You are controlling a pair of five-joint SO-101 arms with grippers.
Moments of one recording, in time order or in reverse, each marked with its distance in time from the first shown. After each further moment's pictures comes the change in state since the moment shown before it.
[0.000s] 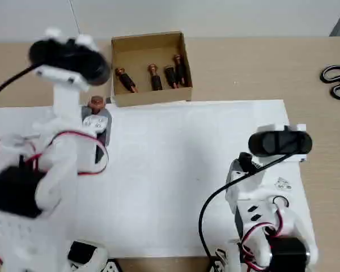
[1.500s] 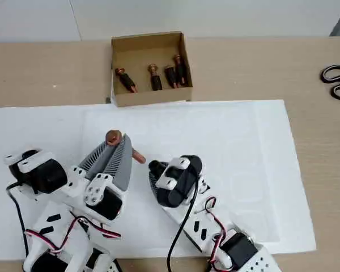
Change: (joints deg) left arm 13.5 -64.0 68.6 -45.5 27.7; right arm -38.9 -17.7 41.7 -43.8 14.2
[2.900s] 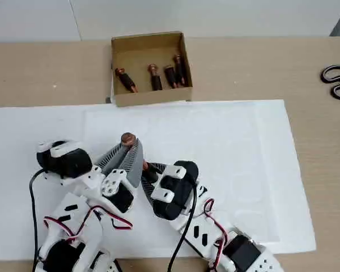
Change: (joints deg) left arm 0.8 -0.2 10.5 -2.5 0.1; right arm -4.4 0.0 -5.1 0.0 2.8
